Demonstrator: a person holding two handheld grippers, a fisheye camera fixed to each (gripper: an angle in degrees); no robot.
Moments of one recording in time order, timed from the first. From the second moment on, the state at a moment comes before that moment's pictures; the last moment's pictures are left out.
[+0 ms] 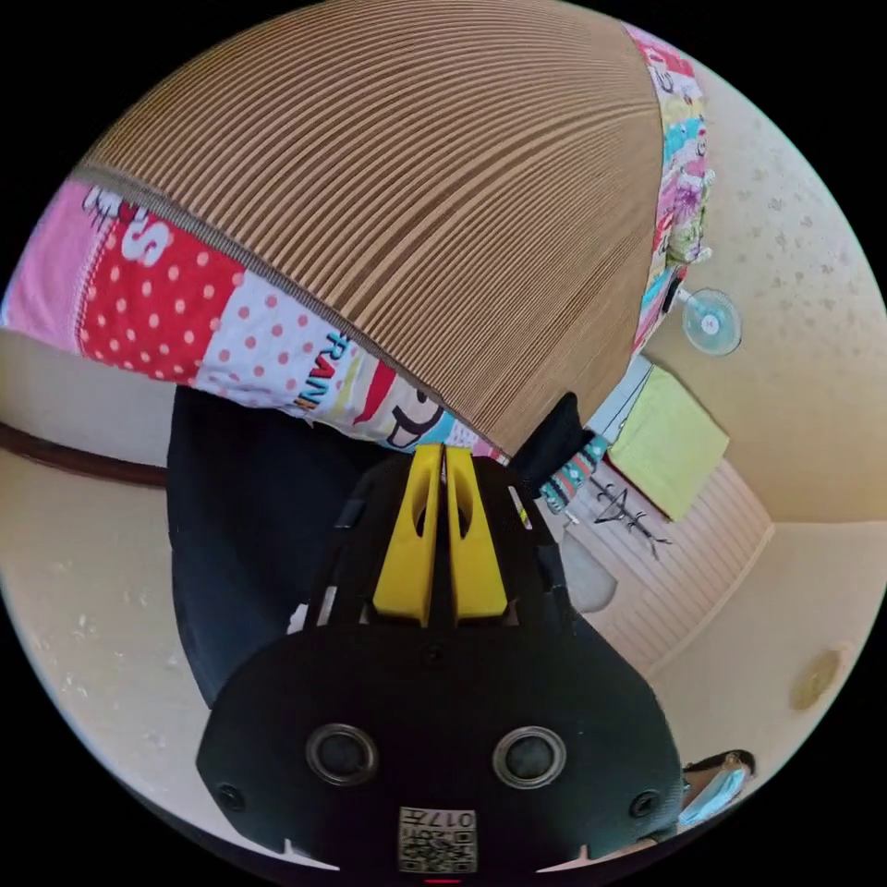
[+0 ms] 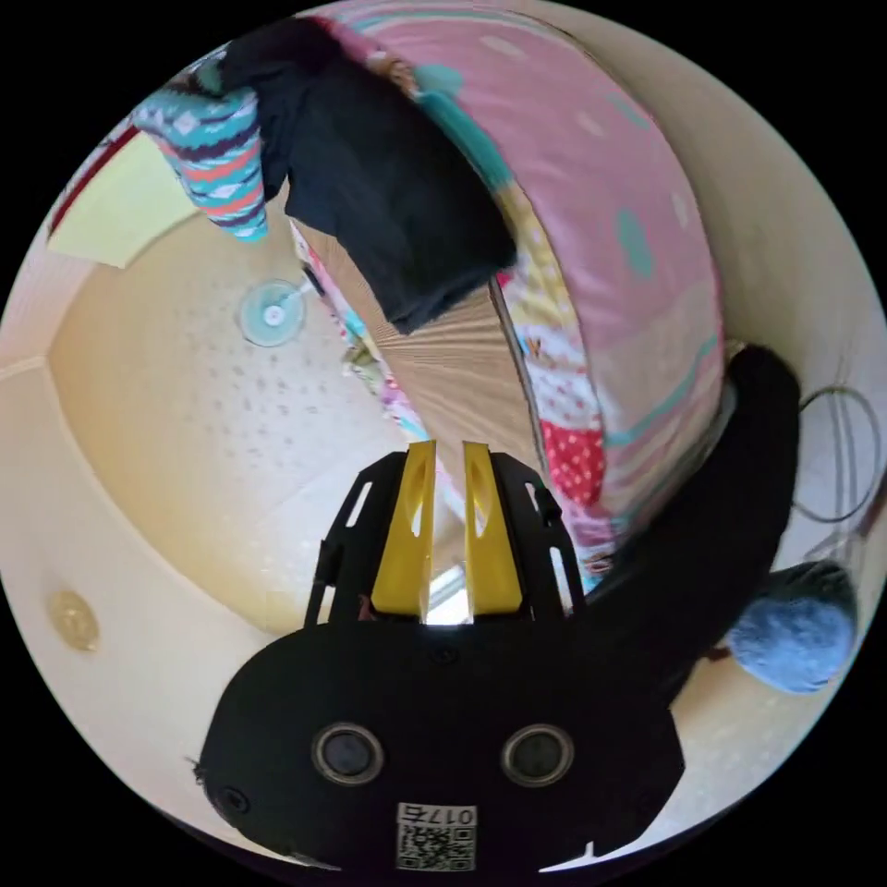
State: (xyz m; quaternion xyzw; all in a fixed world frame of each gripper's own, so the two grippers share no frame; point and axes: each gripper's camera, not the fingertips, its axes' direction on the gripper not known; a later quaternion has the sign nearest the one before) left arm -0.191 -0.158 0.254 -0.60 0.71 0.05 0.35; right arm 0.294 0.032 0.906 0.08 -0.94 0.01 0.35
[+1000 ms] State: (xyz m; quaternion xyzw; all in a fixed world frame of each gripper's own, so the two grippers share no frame) left arm -0.184 -0.050 0.100 -0.60 0.67 -0.15 0.42; right arm 0.107 -0.174 0.584 0.33 -0.44 -0.11 0.83
